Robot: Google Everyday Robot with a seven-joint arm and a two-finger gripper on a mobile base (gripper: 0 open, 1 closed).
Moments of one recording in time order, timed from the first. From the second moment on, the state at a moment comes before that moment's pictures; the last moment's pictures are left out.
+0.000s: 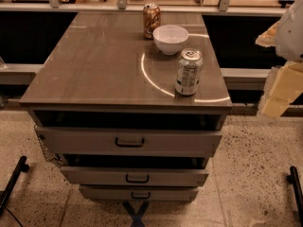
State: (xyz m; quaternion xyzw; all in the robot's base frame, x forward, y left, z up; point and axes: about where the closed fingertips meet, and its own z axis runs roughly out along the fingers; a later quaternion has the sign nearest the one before) arm 0.438 -0.216 0.978 -0.60 0.78 -0.04 0.16
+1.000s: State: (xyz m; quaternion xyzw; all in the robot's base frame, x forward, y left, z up) arm 0.472 -0.193 0.982 -0.58 0.78 -0.04 0.22
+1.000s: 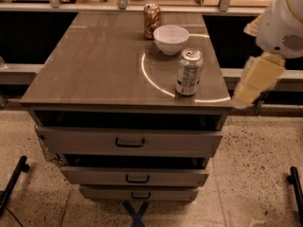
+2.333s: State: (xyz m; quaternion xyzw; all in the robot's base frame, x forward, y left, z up) arm 0.573 -0.141 0.985 -0.50 0.77 0.07 0.39
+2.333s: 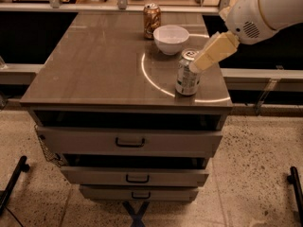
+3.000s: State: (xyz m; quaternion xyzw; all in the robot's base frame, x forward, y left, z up) arm 0.582 -0.111 0.972 -0.49 0.75 0.17 0.41
